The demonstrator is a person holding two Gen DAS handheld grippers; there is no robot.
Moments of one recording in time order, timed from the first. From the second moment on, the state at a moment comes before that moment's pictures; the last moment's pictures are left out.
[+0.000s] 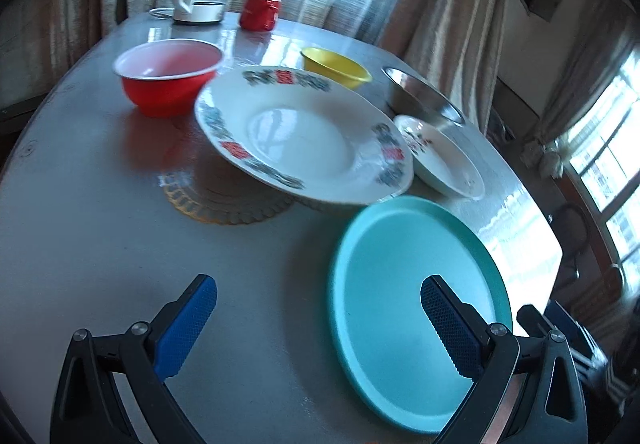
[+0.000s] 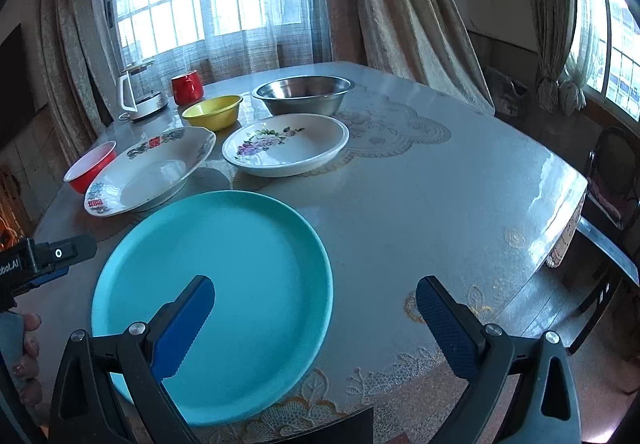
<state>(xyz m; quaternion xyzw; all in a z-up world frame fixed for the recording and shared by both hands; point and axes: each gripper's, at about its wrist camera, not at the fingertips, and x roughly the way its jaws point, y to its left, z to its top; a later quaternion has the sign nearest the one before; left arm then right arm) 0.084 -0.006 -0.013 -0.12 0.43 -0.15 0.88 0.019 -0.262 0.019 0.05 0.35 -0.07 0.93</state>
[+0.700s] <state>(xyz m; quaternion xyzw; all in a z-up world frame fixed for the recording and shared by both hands) 0.069 -0.022 -0.022 -0.10 0.44 -0.17 0.88 0.044 -0.283 -0.004 0.09 0.40 -0.01 0.91</state>
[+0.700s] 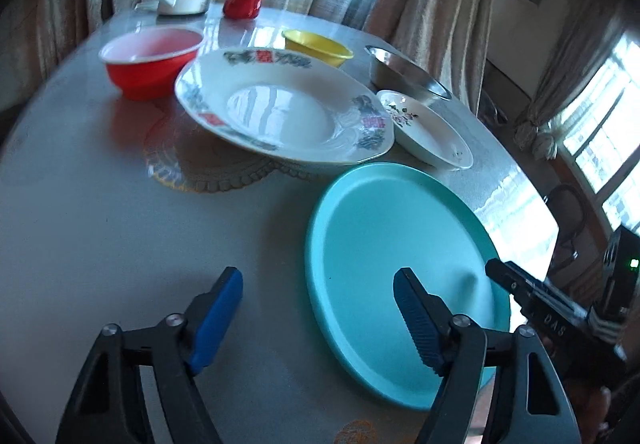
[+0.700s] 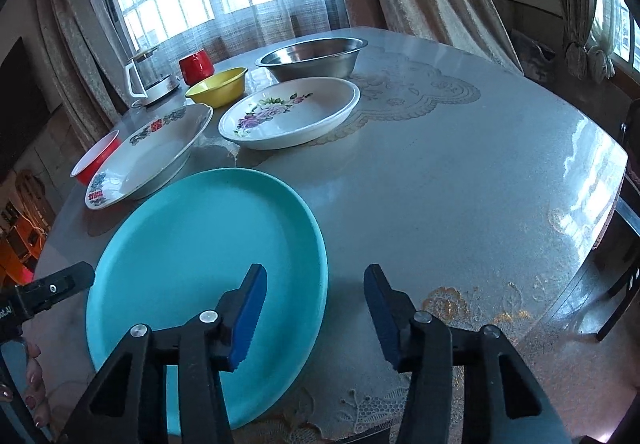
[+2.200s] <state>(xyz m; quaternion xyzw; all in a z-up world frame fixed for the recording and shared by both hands) 0.122 0.037 0.000 -0.18 0.37 -0.08 0.91 0.066 -0.277 0.037 0.15 0.35 0.02 0.92</state>
